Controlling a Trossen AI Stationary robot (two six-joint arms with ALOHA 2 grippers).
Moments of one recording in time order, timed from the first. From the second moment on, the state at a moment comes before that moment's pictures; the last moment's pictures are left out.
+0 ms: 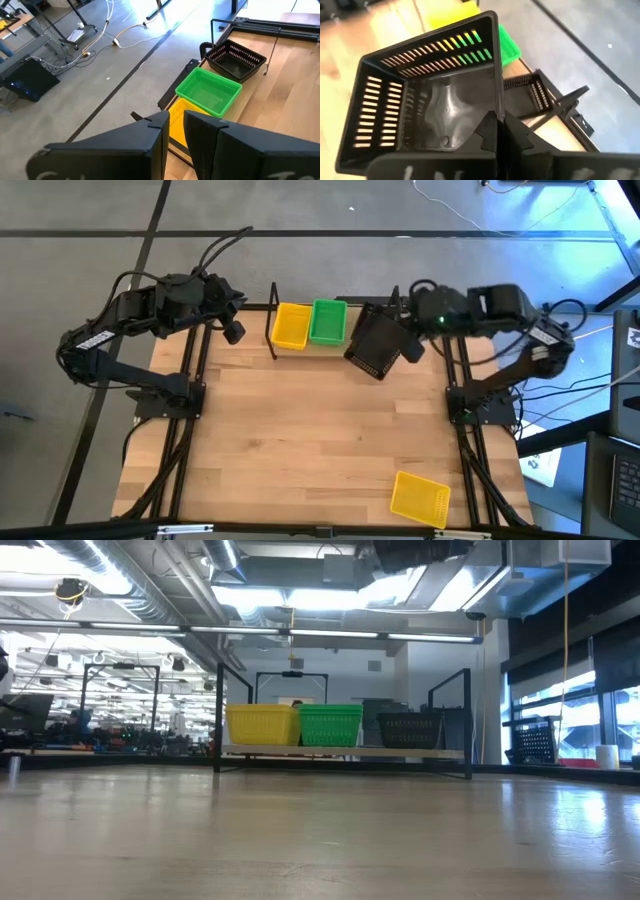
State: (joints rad) left arm 0.21 1.06 1.55 -0.96 -0.57 0.03; right arm -0.06 1.42 2.00 -1.52 0.40 0.40
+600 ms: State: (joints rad) left arm 0.21 1.06 1.55 -0.95 -0.57 -0.01; right arm -0.44 1.27 1.41 -0.82 0.12 -0.13
